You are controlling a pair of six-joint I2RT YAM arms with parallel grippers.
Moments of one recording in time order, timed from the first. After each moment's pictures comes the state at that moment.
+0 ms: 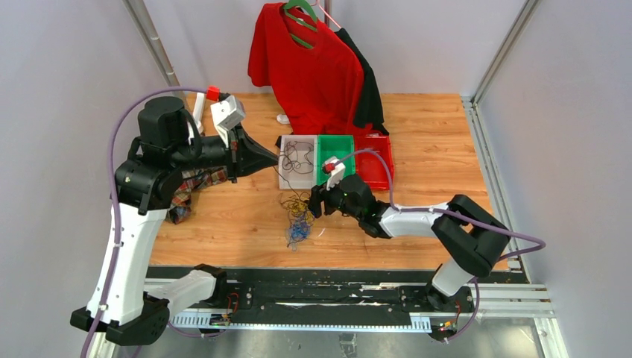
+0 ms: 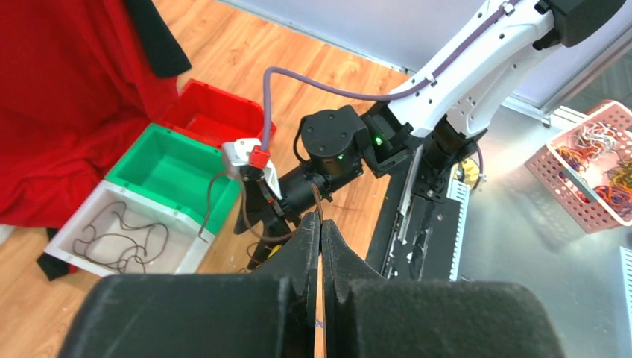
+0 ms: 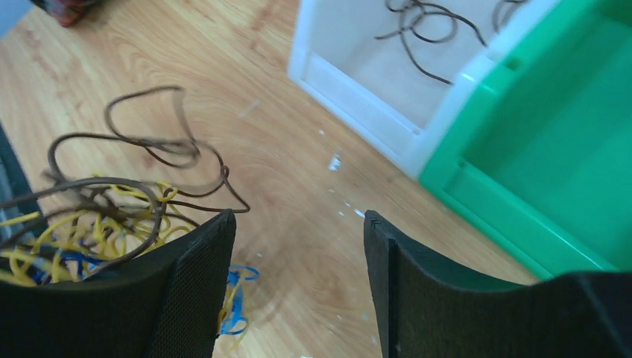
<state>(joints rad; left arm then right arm) -0.30 1.06 1.59 -0.87 0.95 0.12 0.88 1.61 0.69 0.60 -0.06 0.26</state>
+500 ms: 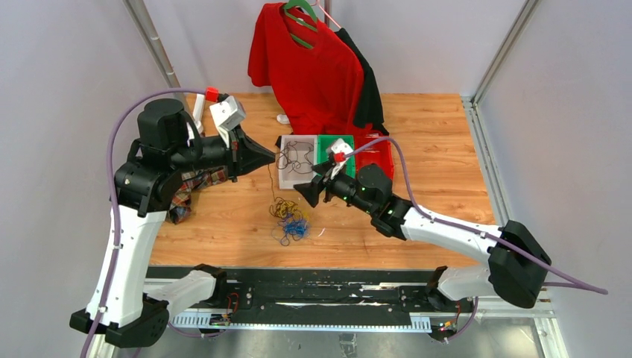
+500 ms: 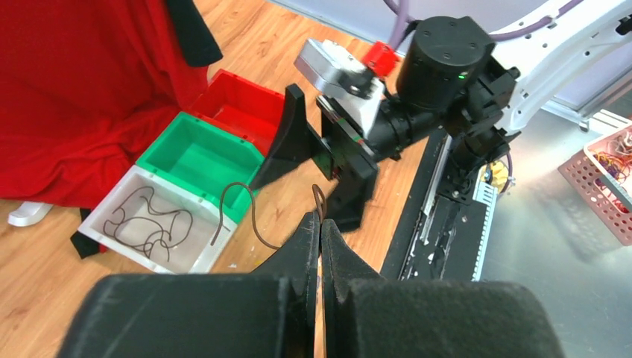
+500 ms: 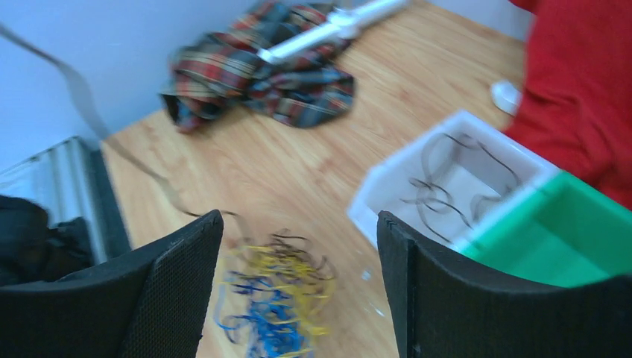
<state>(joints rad) -0.30 1.05 1.59 -0.87 0.86 0.14 0.90 1.30 0.75 0.50 -0.06 0.14</state>
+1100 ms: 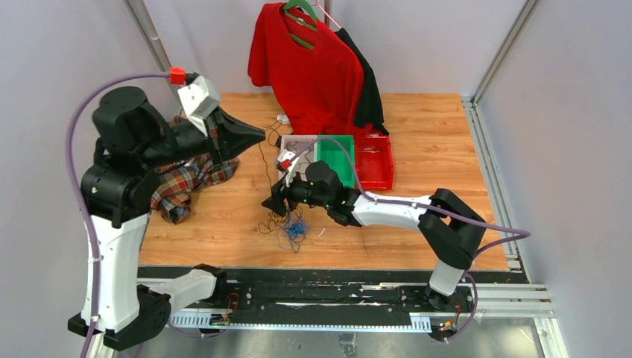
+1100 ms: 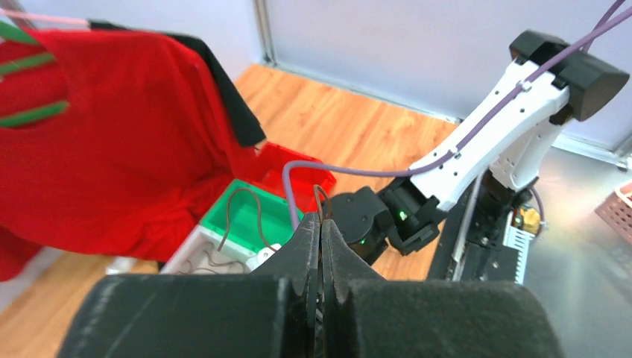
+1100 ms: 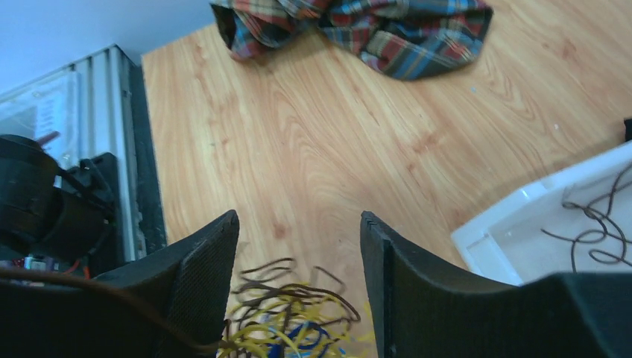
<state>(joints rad) -0.30 1.09 1.84 -0.89 0.82 0.12 1.02 1.72 1.06 0.47 -0.25 0.12</state>
